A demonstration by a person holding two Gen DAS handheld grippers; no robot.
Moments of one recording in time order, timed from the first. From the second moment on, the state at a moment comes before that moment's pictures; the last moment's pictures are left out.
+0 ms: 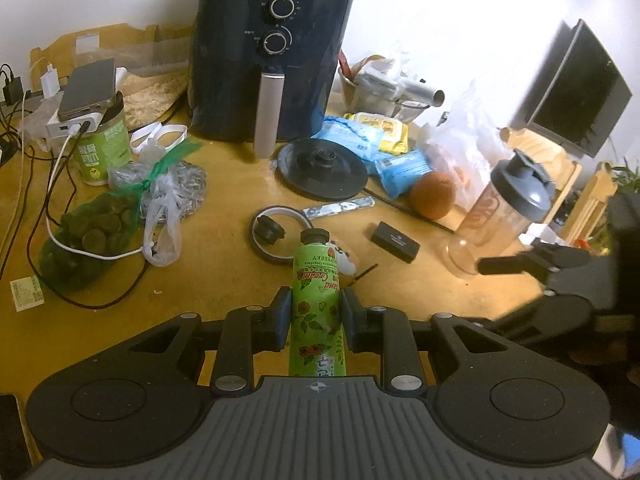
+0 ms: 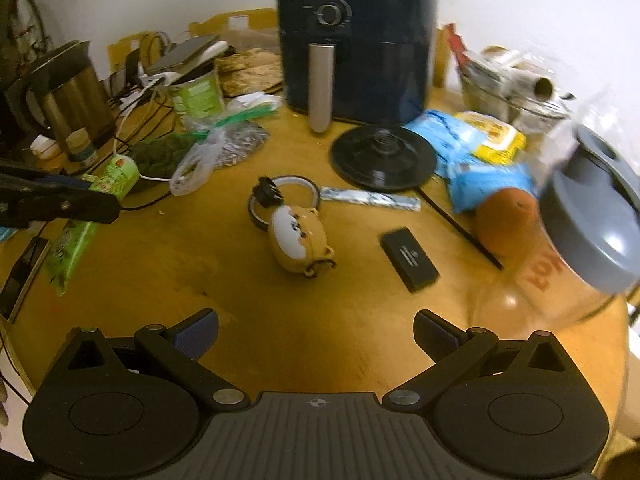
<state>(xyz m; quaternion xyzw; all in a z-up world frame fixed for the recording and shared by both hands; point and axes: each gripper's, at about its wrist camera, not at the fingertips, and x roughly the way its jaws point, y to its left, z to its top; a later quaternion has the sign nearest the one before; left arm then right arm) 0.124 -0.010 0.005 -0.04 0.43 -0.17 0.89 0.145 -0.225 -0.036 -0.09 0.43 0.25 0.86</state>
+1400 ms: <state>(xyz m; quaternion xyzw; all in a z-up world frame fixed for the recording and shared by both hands) 0.078 0.041 0.016 -0.09 0.44 -0.11 0.89 0.254 -0.146 -0.120 -0.17 0.45 0.34 0.81</state>
